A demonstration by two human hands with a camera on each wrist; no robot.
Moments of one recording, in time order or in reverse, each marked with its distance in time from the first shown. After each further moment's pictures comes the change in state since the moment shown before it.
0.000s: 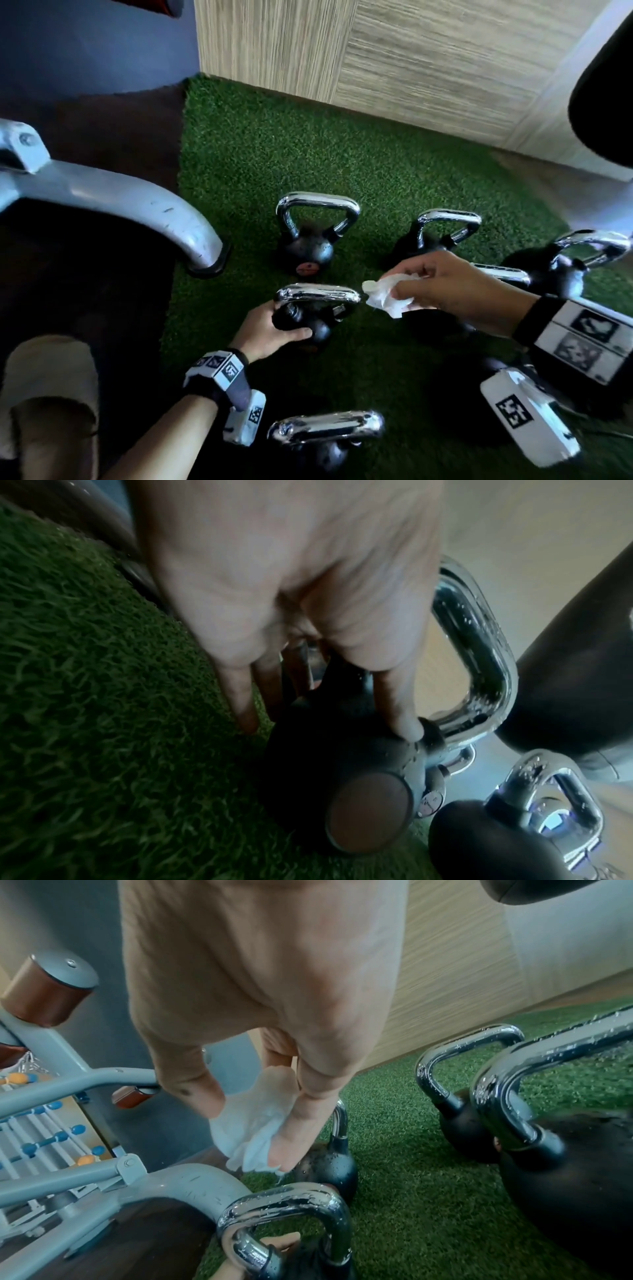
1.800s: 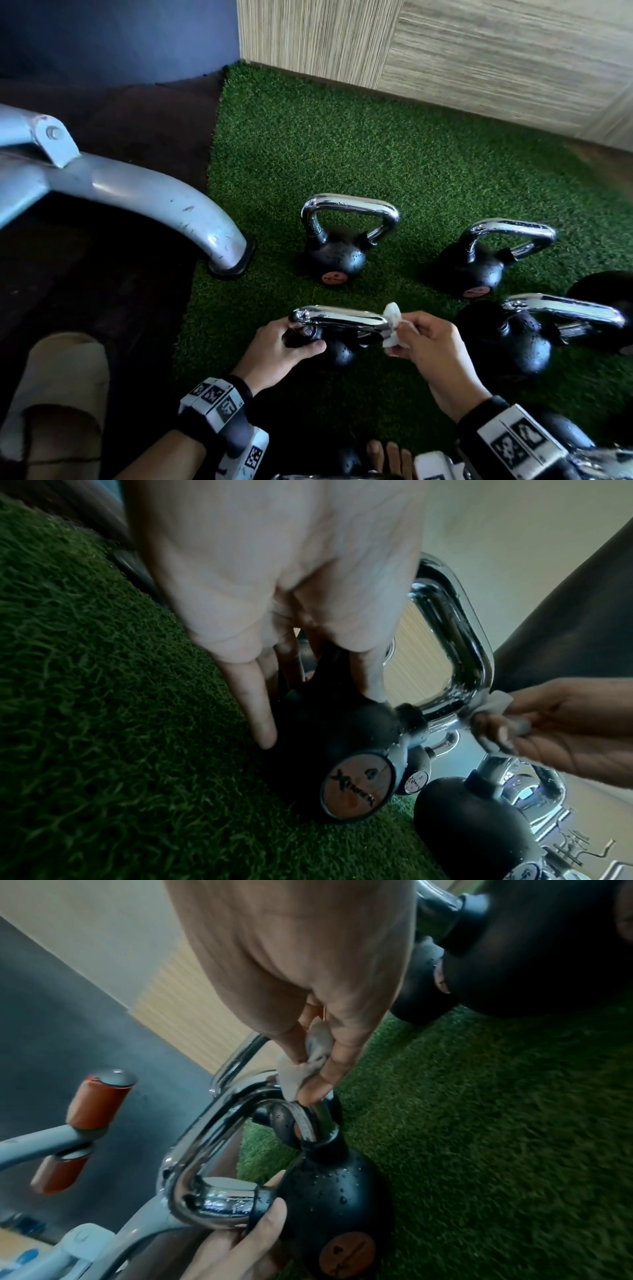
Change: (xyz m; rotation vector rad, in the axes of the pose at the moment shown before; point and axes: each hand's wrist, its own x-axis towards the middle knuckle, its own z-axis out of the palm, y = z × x) left_hand 0.002 -0.015 0.001 -0.112 0.037 0.021; right_hand 0.079 0.108 0.075 0.439 0.409 0.146
